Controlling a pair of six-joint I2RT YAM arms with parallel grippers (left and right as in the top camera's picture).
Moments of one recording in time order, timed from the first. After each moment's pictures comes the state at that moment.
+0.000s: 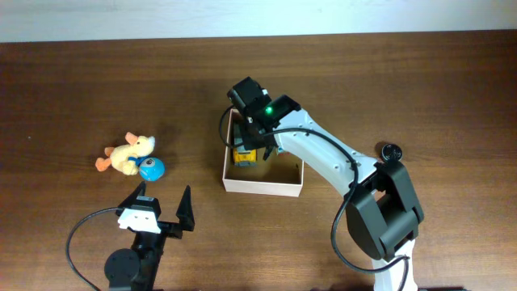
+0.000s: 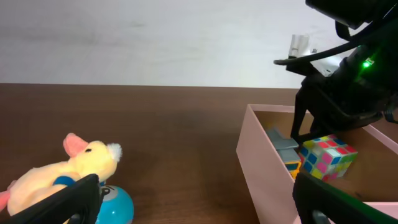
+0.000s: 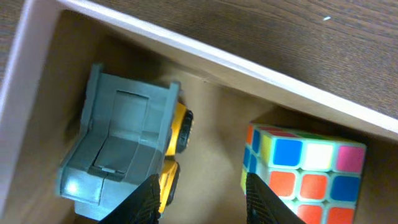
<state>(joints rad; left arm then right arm) 0.01 0.01 0.03 -0.09 0.18 -0.09 0.64 2.08 1.71 -0.86 0.14 0.38</state>
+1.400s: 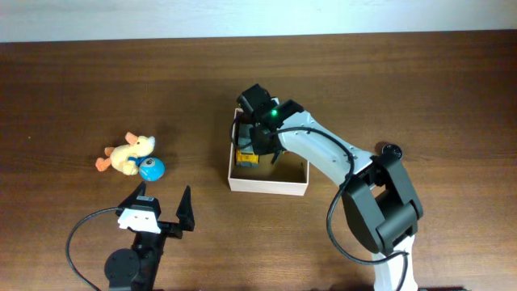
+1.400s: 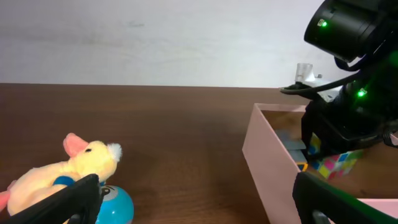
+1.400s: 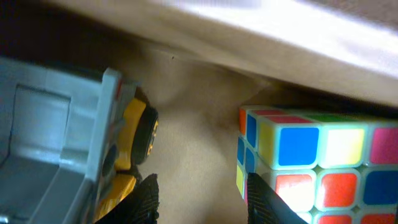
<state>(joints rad) 0.01 0.01 0.03 -0.08 0.18 -0.09 0.59 2.11 1.63 -0.83 0.16 0.41</state>
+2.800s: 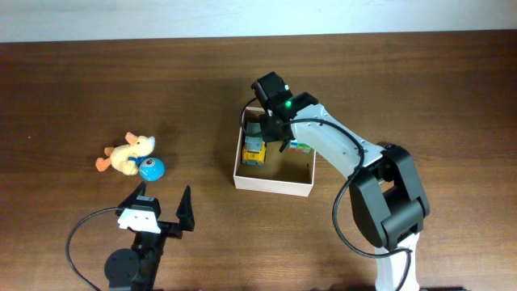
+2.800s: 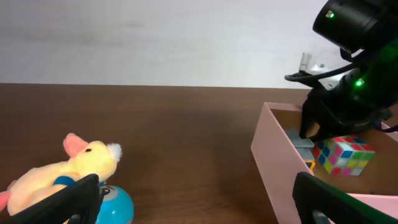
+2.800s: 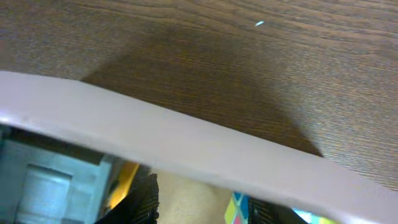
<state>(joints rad) 0.01 0.01 0.03 -0.08 0.18 -0.09 0.53 2.11 1.62 -0.74 0.16 0.34</state>
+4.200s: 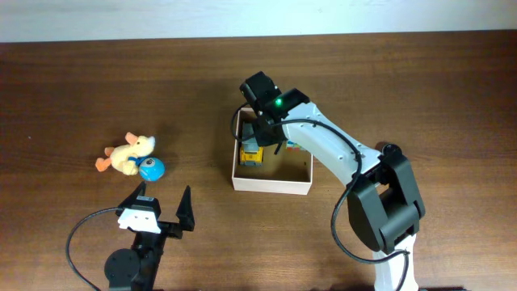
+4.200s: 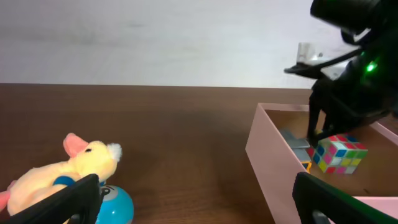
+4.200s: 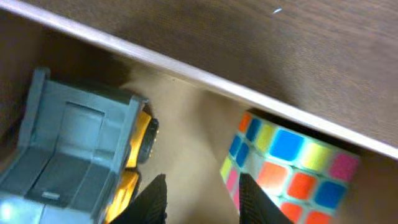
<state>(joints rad) 0.01 0.01 0.03 -0.08 0.18 -0.09 0.58 2.11 1.75 -0.95 0.19 0.29</state>
